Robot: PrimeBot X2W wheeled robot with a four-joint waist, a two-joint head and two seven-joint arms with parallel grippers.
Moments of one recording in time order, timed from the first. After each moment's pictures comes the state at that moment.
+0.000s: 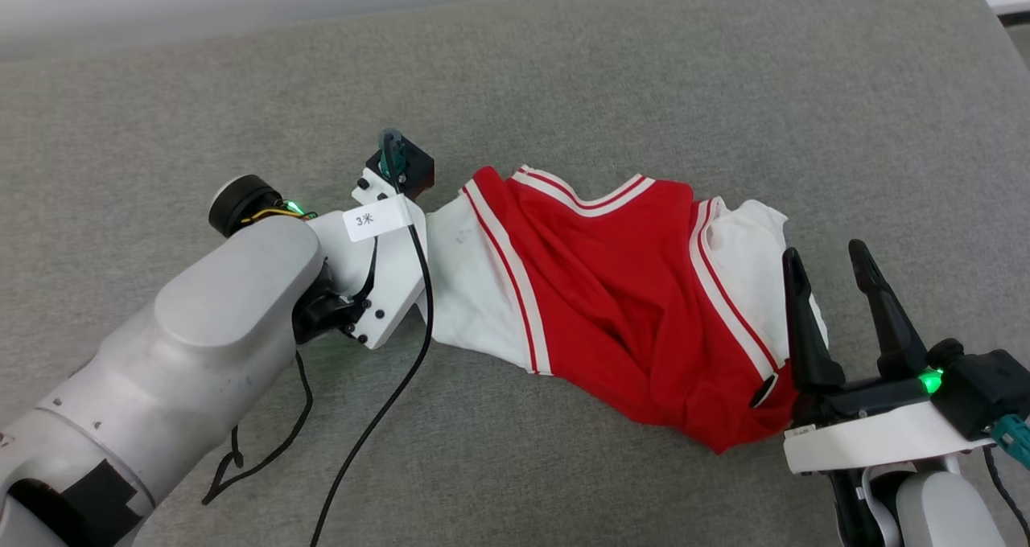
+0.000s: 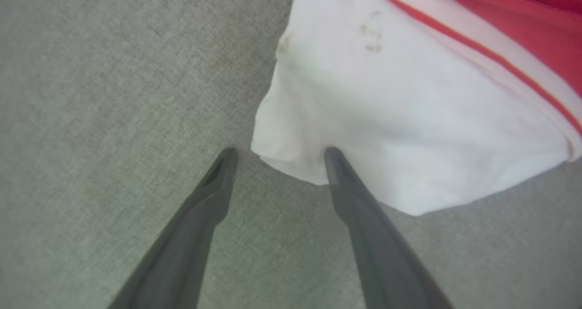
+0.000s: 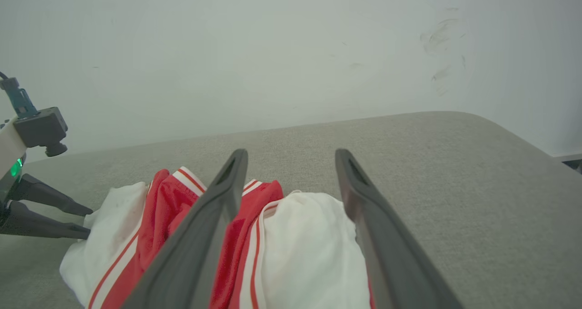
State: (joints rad) left arm -1.06 0.46 -1.15 0.60 -0.89 -0.13 0.65; right arm -0.12 -0.05 0.04 0.02 0.21 0.13 -0.26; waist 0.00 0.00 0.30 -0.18
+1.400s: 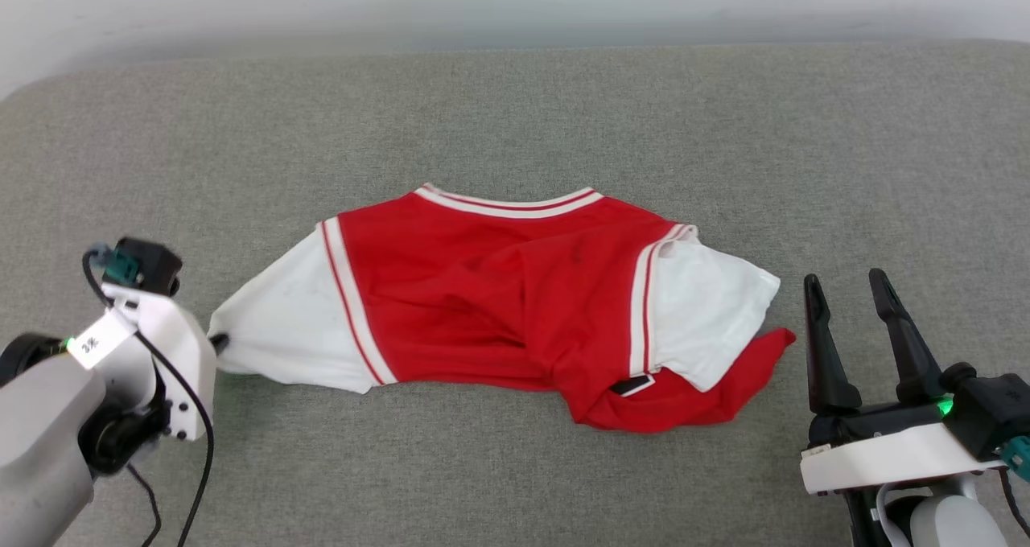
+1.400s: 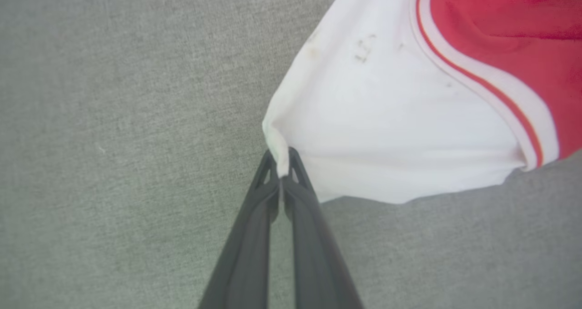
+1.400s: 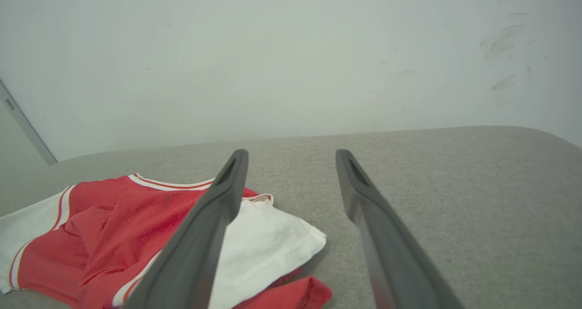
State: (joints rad) left arm -0.80 0.83 -1.13 0.52 -1.18 0.00 0.24; right arm -0.08 -0.05 -0.01 0.03 0.20 0.13 -0.26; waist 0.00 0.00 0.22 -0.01
